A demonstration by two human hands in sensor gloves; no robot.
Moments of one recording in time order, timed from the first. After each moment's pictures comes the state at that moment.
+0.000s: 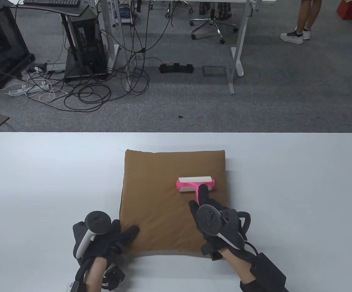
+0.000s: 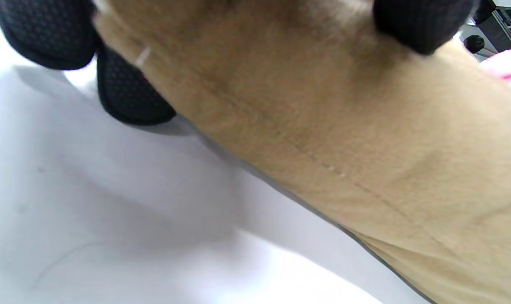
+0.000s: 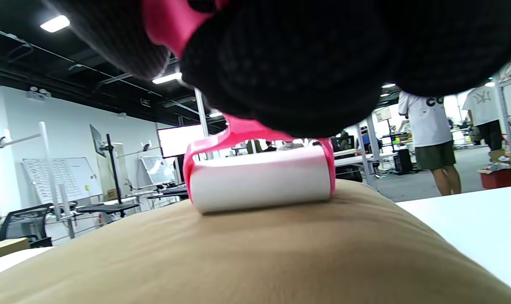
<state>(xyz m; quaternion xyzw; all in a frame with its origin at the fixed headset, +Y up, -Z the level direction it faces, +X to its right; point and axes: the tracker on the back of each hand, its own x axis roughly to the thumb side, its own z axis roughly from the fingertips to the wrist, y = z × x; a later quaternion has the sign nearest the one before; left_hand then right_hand) -0.238 -0.757 -0.313 -0.20 0.09 0.32 0.92 0.087 -0.636 -0.329 0.08 -0.15 0.98 0.11</state>
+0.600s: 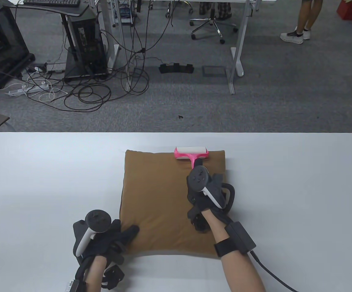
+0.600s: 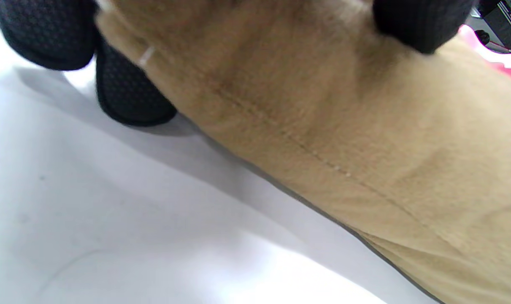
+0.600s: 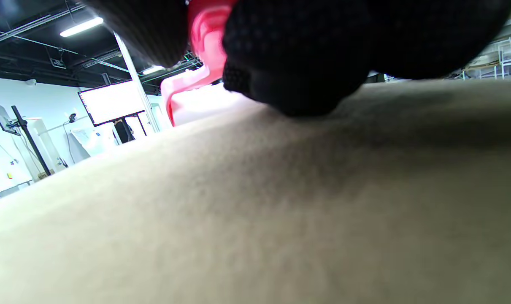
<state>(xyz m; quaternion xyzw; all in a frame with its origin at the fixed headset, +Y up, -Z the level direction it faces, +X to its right) -0.238 -0.757 -0.316 -0.21 0.09 0.31 0.92 0.074 -0.666 -0.424 -0.01 -0.05 0.99 0.15</state>
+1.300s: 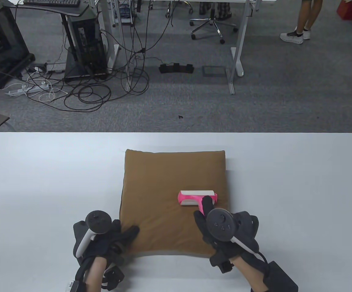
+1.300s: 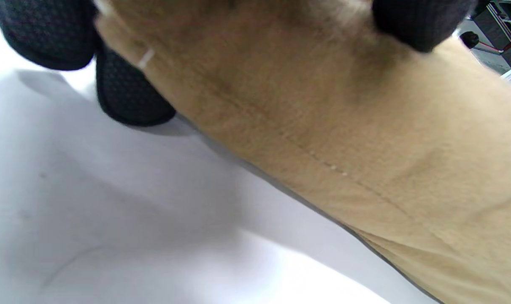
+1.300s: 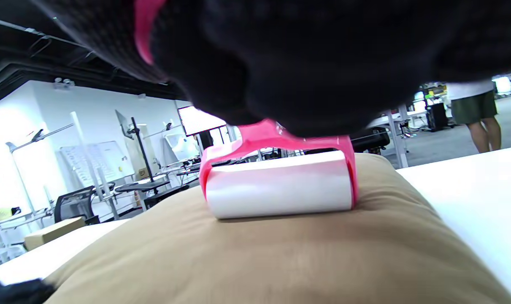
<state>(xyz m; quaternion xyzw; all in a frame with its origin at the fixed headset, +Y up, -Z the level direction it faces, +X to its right) -0.238 -0.757 -0.315 -0.20 0.08 0.31 0.93 0.111 -0.622 -0.279 0.15 -0.09 0.97 0.14</state>
